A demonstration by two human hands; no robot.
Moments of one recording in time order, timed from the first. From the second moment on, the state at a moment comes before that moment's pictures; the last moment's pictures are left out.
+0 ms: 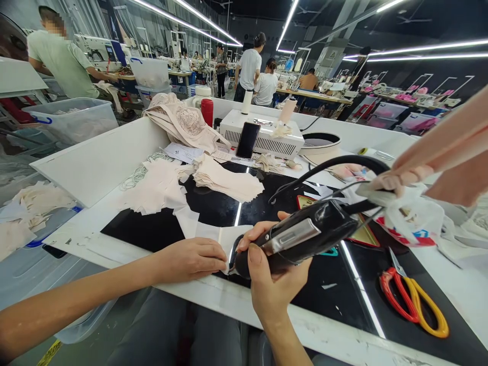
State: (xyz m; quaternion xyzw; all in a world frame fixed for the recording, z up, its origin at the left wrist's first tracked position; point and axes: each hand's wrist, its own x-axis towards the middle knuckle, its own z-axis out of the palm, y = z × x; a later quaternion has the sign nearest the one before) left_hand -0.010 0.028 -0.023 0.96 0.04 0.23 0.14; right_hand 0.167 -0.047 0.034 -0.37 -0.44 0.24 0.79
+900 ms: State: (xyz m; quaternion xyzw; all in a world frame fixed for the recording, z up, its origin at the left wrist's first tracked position) left_hand -0.011 0.028 -0.026 0.95 0.03 0.25 0.16; right_hand 0.166 -0.044 0.039 -0.37 -0.42 0.23 0.80
